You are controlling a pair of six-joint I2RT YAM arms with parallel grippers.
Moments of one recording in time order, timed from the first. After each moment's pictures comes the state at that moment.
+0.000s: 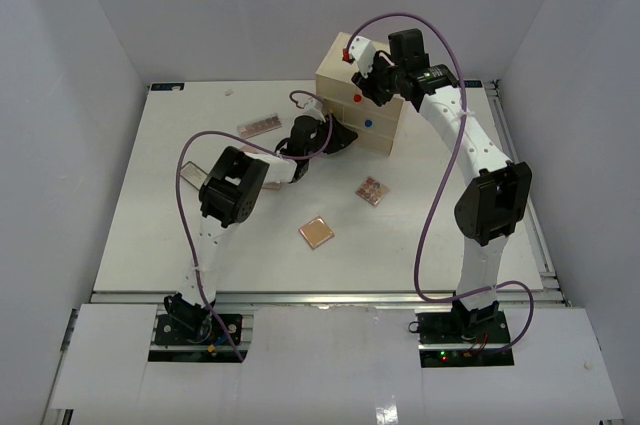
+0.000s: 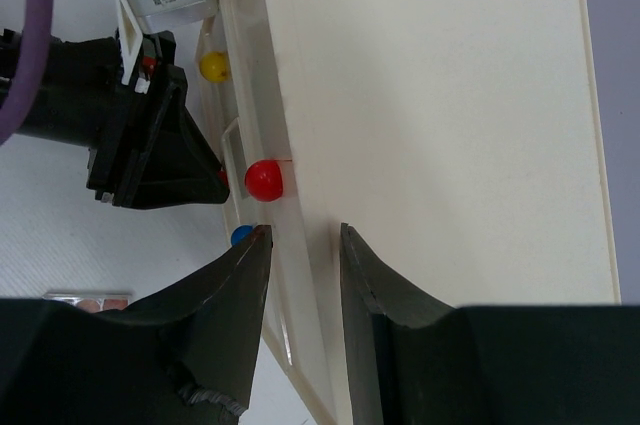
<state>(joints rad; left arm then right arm) -0.53 2.39 1.52 0.66 0.22 -0.81 0.40 1.96 2.02 -0.67 -0.28 -0.68</state>
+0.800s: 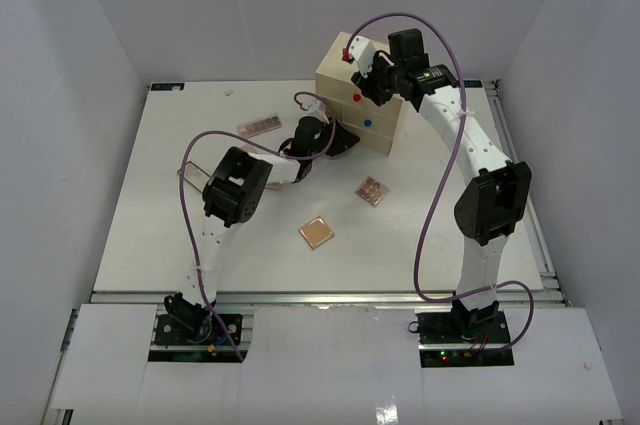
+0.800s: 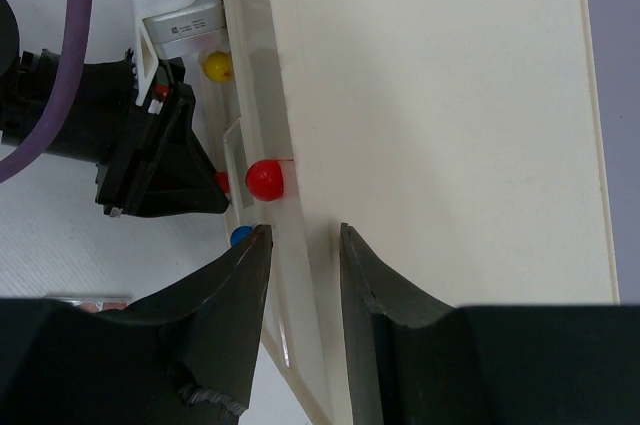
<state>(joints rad) -0.54 2.42 1.55 0.62 0.22 -0.82 0.40 1.97 2.02 -0.66 -0.28 -0.68</state>
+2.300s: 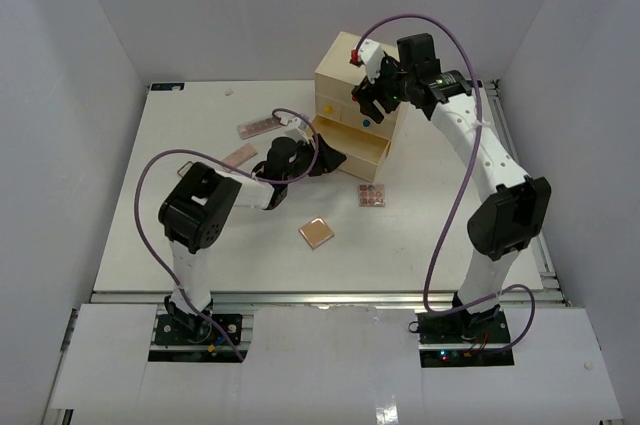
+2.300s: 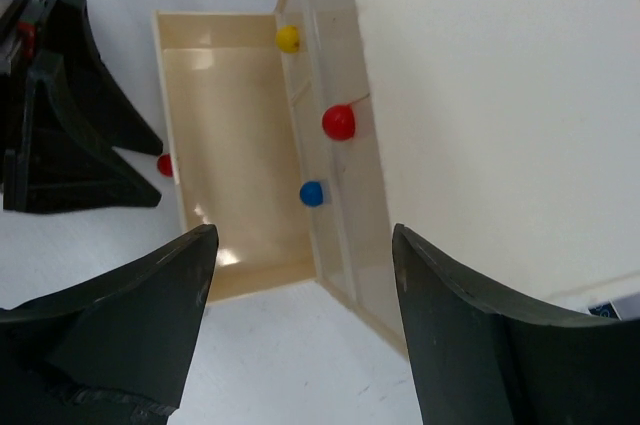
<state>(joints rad) -0.55 2.01 0.99 0.78 0.23 -0.72 0.40 1.85 1.94 -0.72 -0.32 -0.59</state>
